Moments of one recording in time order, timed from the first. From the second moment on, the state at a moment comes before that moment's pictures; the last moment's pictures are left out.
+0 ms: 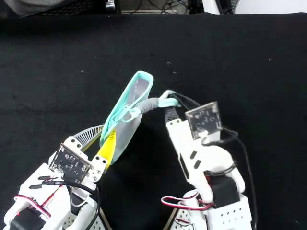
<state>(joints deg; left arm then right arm) 26.1 -99.9 55.2 71.2 -11.2 -15.3 -88.7 70.5 39.3 9.5</state>
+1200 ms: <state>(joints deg) 26.3 -99.9 55.2 71.2 -11.2 -2.9 -42.4 25.7 34.4 15.5</state>
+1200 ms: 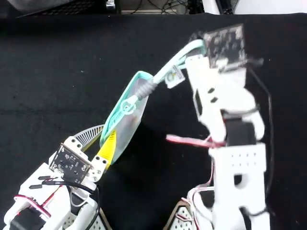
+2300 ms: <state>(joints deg) 26.4 -99.9 56.8 70.4 -11.6 5.9 -22.9 17.9 16.5 15.9</state>
